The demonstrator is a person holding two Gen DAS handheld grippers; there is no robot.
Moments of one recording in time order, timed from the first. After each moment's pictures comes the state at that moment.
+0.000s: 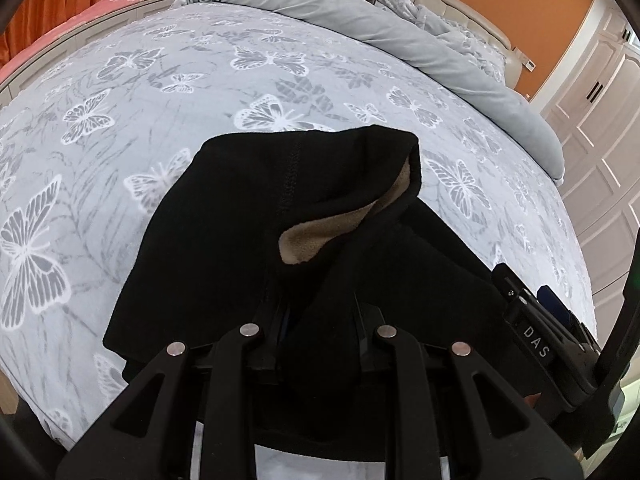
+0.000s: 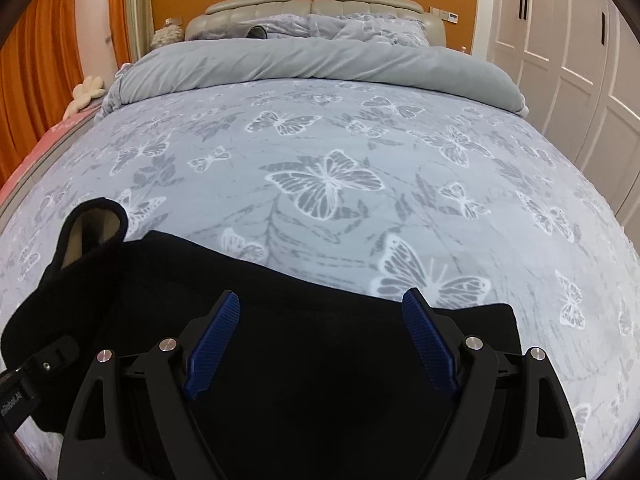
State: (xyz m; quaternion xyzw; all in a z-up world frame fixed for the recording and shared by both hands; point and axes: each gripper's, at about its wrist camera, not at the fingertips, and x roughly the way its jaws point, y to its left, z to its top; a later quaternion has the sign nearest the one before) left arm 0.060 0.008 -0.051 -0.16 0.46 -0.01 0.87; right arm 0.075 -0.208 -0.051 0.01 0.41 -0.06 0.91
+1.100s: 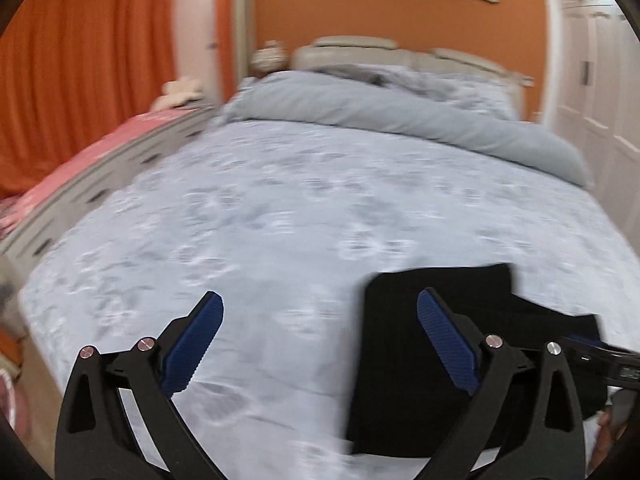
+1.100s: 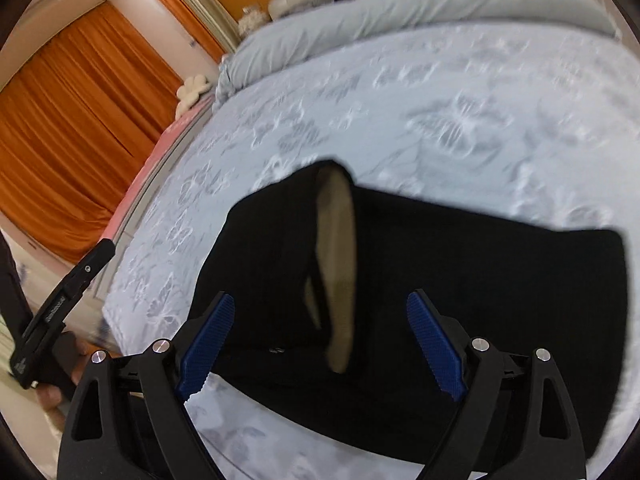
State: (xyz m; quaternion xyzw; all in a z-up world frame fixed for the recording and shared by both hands) left arm 0.026 0.089 0.026 -0.01 0.32 0.08 0.94; right arm 0.050 -0.194 -0.043 0.18 0.48 0.18 0.84
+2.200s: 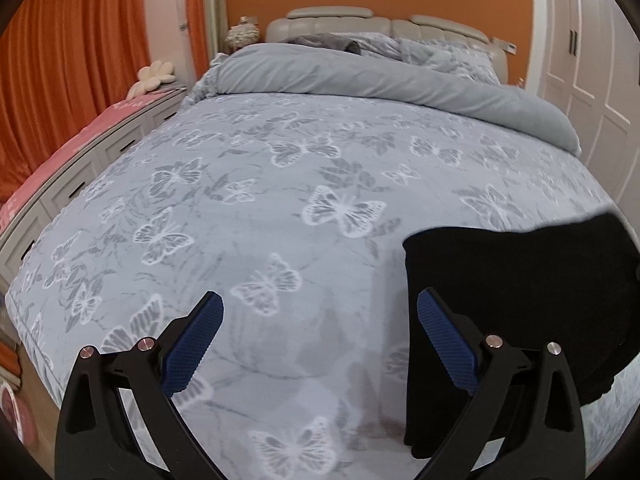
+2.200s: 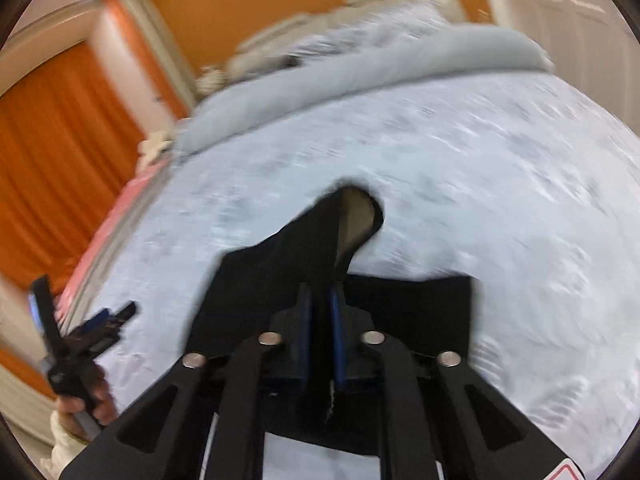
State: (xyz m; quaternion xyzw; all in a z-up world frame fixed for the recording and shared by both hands) left arm 0.043 0.032 -0.008 0.00 0.37 0.02 0.93; right arm -0.001 -0.321 0.011 0.18 0.40 0.07 0.89
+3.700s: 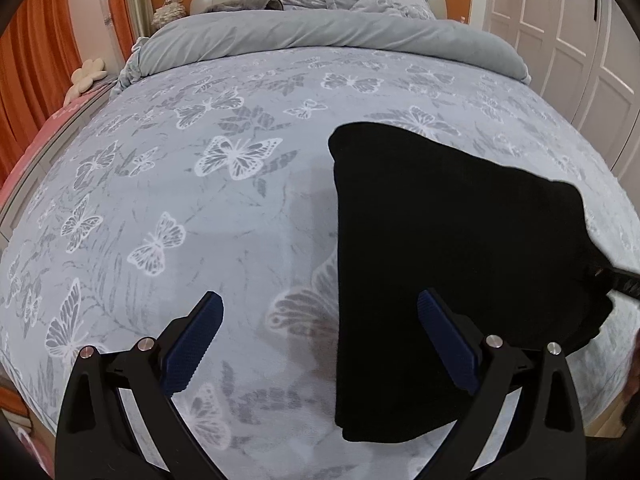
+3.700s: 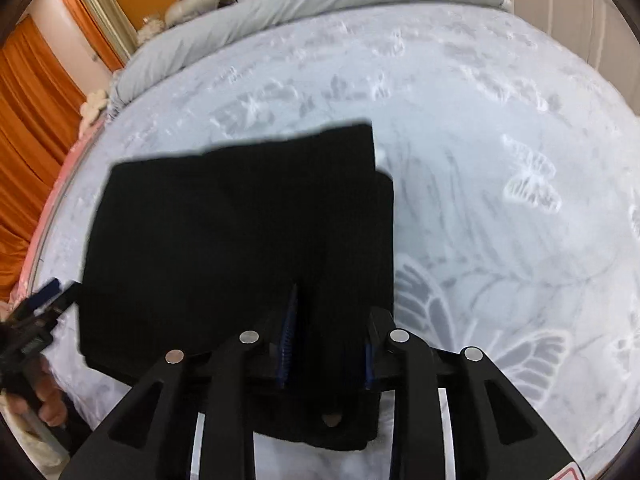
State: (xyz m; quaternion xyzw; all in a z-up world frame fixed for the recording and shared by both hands) left arm 0.044 -0.050 -0.051 0.05 0.44 -0.07 0.89; right arm 0.005 -0.350 -0.051 0.15 0.49 0.00 0.86
